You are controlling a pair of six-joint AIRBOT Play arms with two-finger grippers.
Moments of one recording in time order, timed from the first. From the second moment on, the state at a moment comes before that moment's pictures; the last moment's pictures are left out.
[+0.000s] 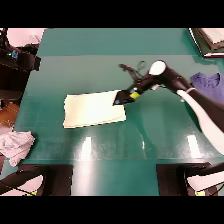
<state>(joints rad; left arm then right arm) -0.13 -1.21 1.69 1.54 -1.45 -1.46 0.33 -1.62 1.36 -0.76 1.26 1.25</state>
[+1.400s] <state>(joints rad) -0.13 -1.21 1.63 1.44 -1.40 -1.46 0.19 -1.60 1.36 -0.70 1.04 1.20</state>
